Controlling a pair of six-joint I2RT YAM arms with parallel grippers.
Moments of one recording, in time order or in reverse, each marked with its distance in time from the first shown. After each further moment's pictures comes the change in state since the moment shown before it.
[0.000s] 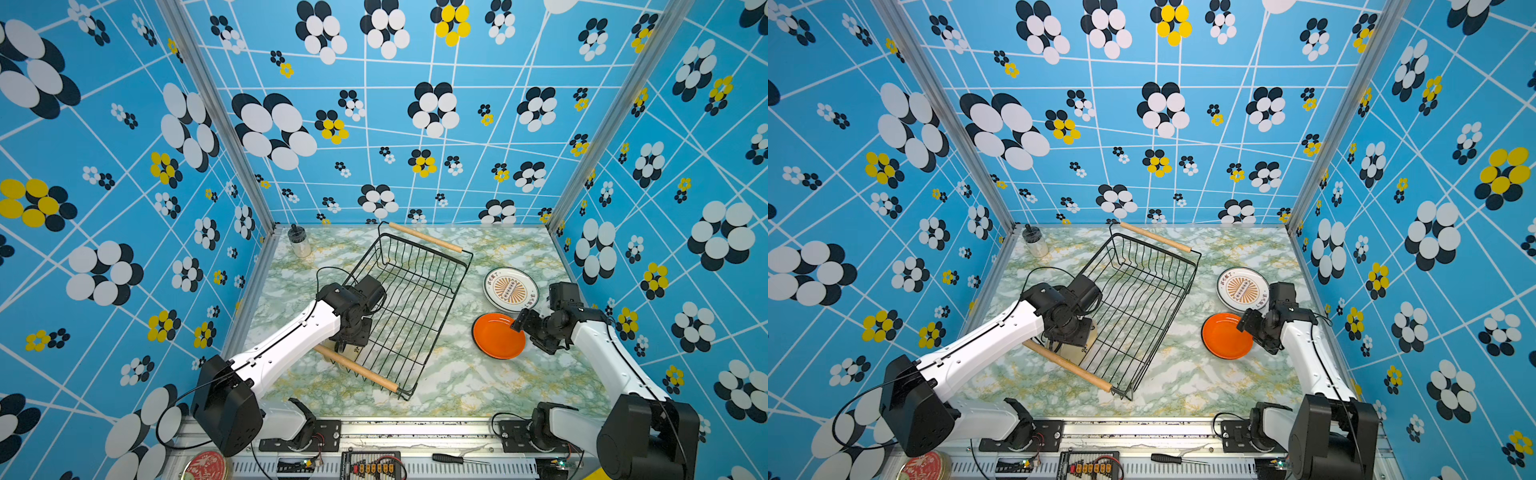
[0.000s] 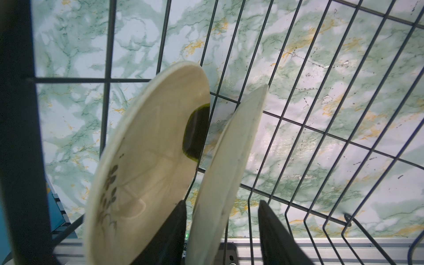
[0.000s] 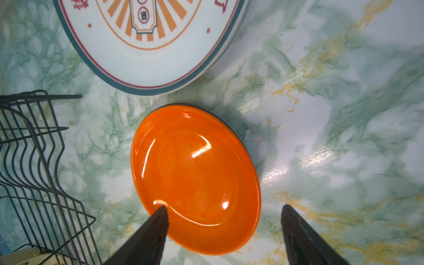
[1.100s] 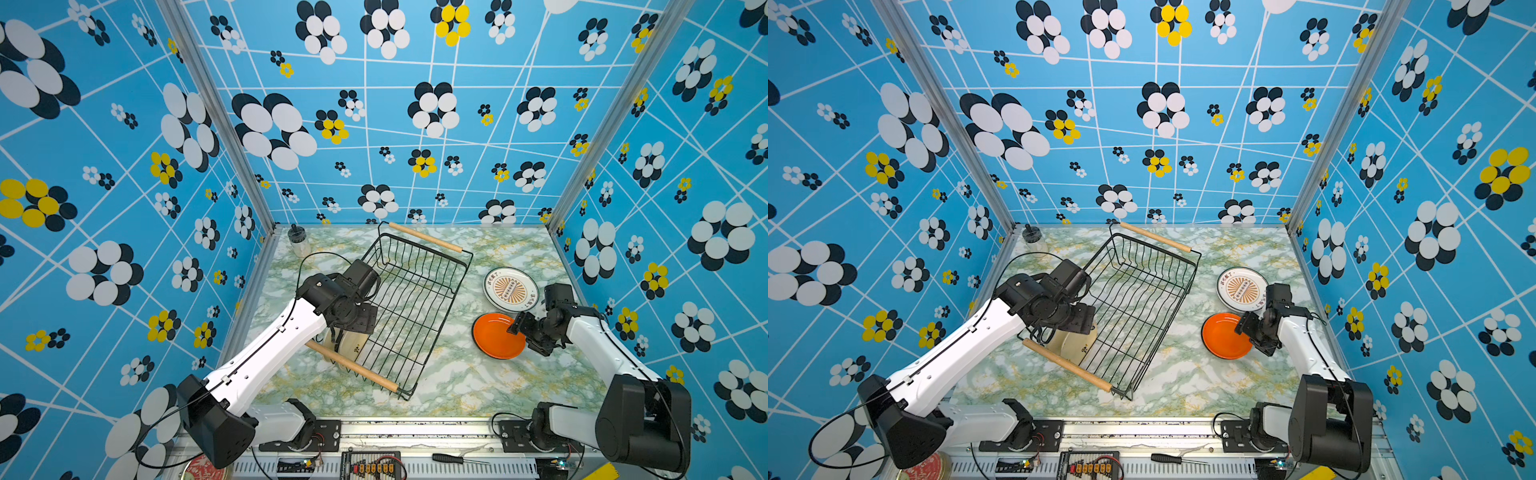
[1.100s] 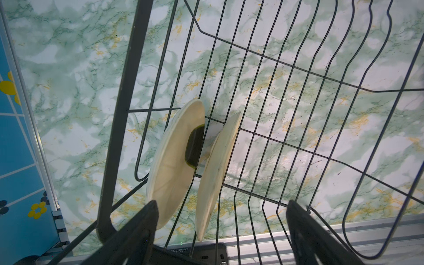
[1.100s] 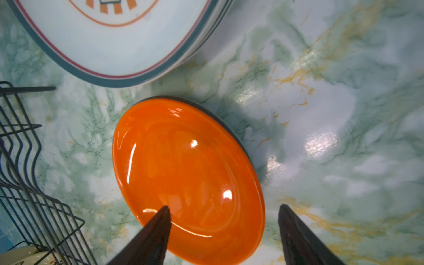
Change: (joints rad) left arm 0.010 -0.068 0.169 -0.063 0.016 0.021; right arm 0.000 0.087 -0.019 0.032 -0.027 0.000
